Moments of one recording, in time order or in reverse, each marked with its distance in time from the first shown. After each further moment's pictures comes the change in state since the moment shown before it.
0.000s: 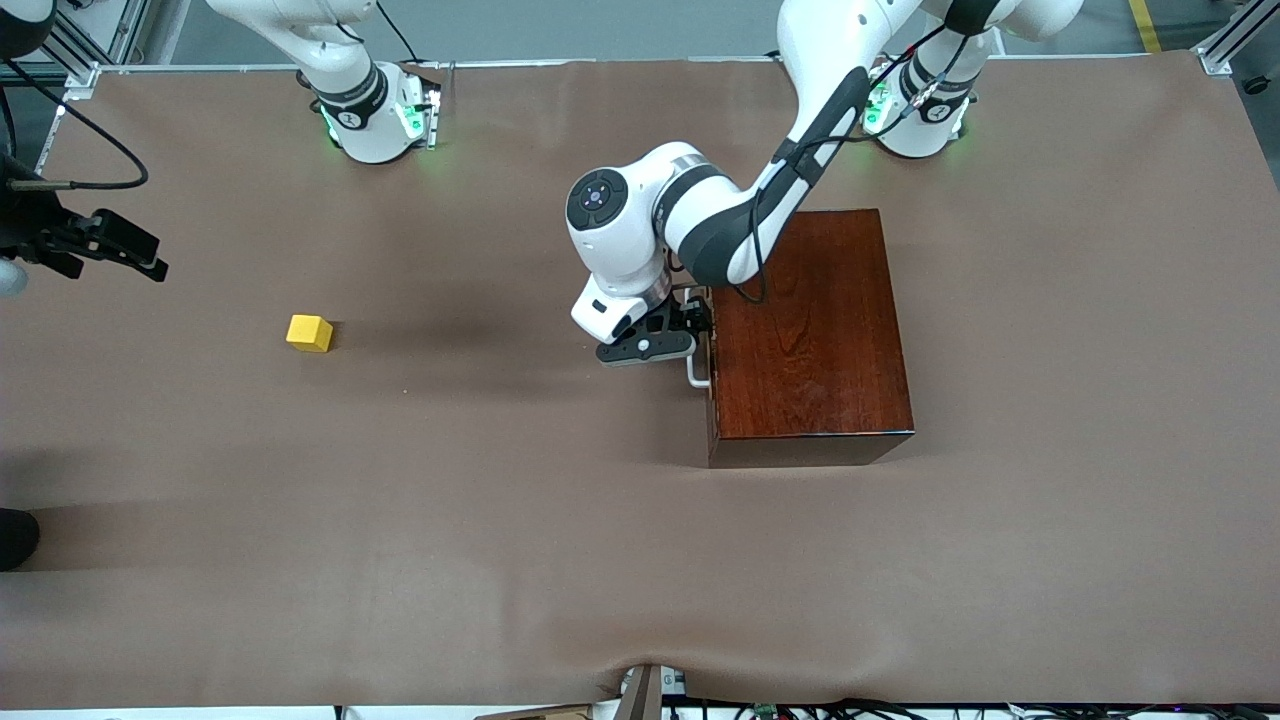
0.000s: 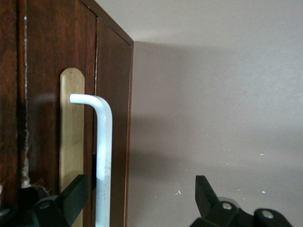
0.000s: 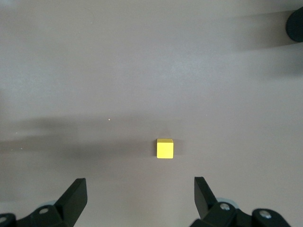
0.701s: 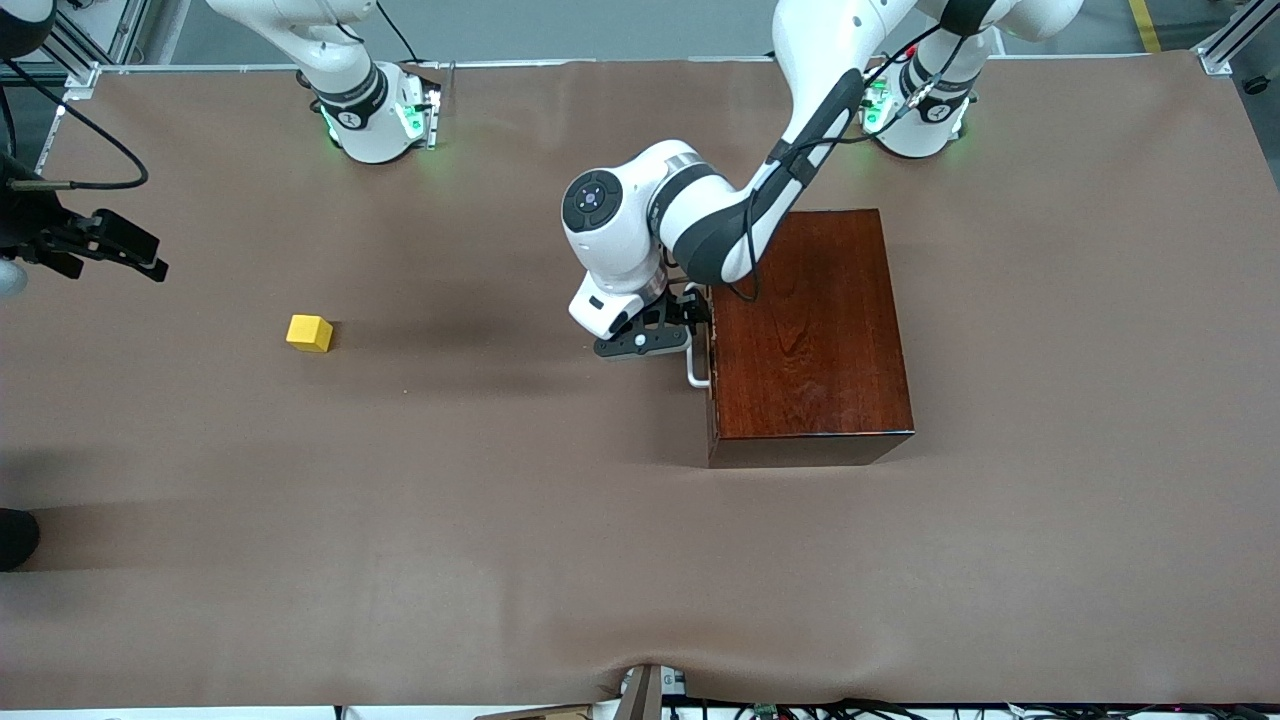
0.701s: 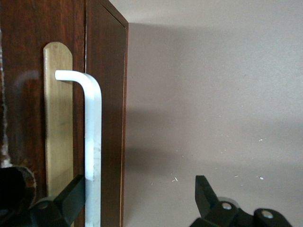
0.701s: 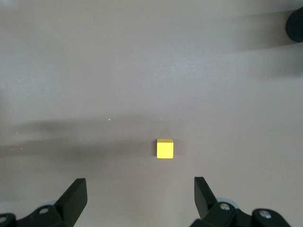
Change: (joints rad) left arm -0.011 0.009 -0.002 0.000 -0.035 -0.014 0.000; right arm 0.000 0.000 0.000 0.000 0.000 0.000 0.000
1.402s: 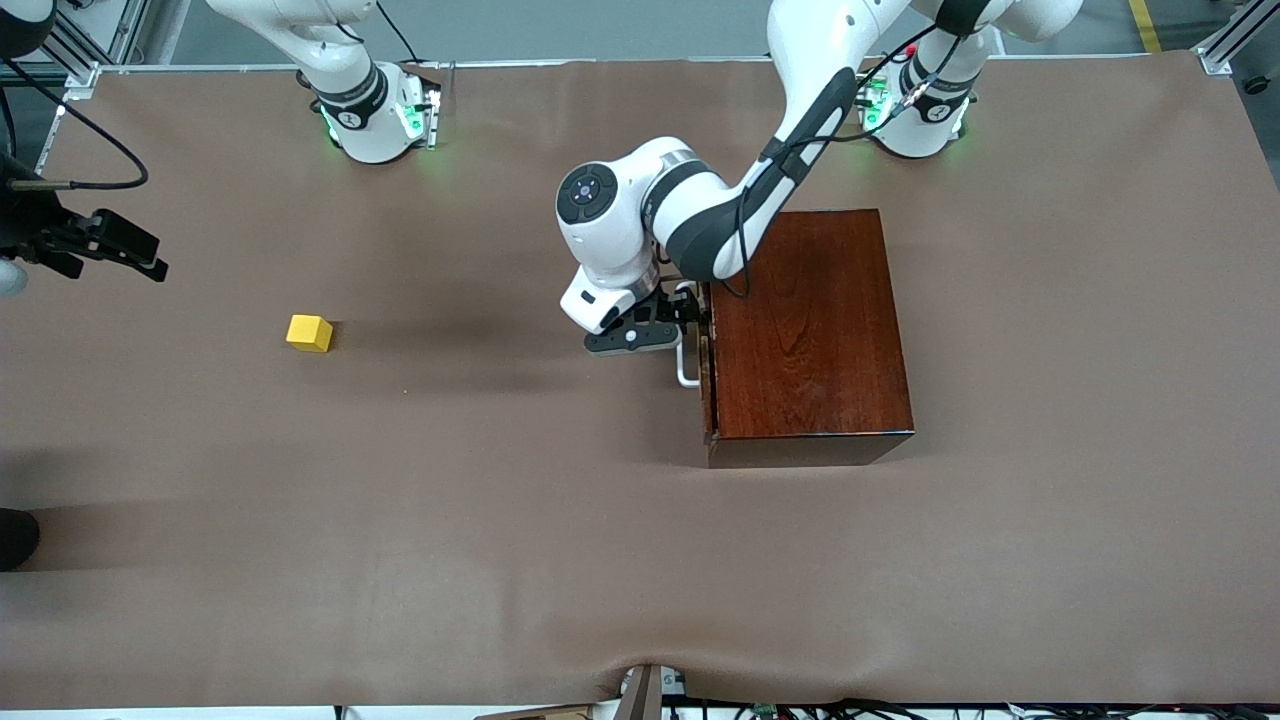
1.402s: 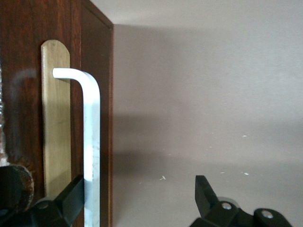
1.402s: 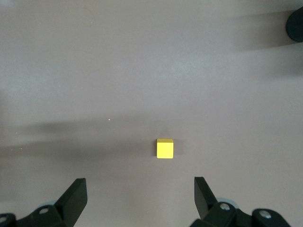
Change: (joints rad) left arm -0.019 0.002 -0.001 0.000 -0.002 0.049 0.000; right arm 0.000 0.000 0.000 0.000 0.000 0.000 0.000
